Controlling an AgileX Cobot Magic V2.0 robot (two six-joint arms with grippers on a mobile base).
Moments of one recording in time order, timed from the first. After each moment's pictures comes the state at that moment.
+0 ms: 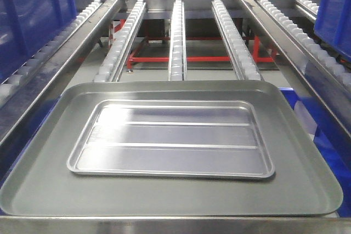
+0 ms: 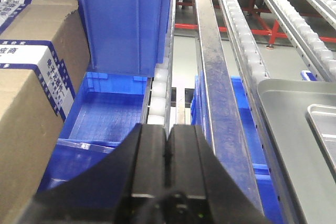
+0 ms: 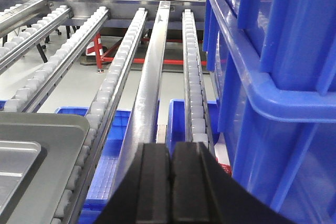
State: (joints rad) left arm -0.04 -0.01 0.03 -0.08 0.15 0.02; right arm -0.01 -0.01 0.03 -0.13 0.04 0.16
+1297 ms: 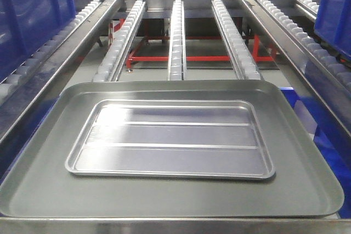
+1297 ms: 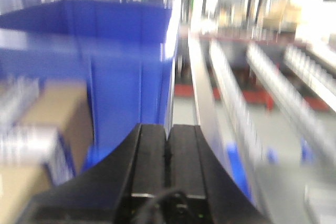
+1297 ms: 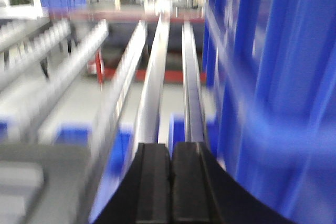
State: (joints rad) left arm -0.04 -0.01 -0.03 -0.07 -0.08 0.02; right arm -0.01 -0.01 -0.08 -0.12 0.04 0.16
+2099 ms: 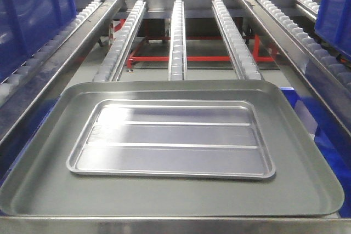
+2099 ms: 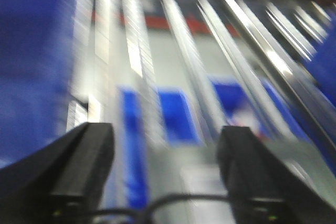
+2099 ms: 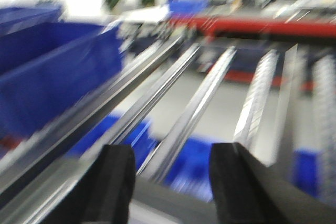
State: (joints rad) left arm -0.34 0.55 -0.63 -0.21 0.36 0.02; right arm 0.47 0.52 -0.53 -0.12 0.12 0.18
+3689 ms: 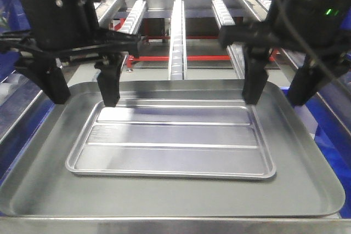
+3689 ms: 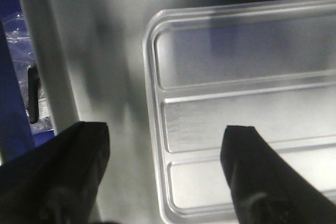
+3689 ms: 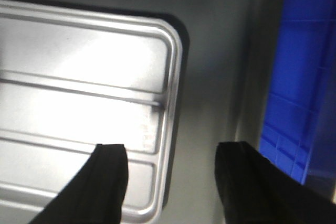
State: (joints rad) left arm -0.65 1.70 -1.24 0.12 0.84 -0.50; right arm 0.47 1.59 -1.07 -0.04 0.74 0.48
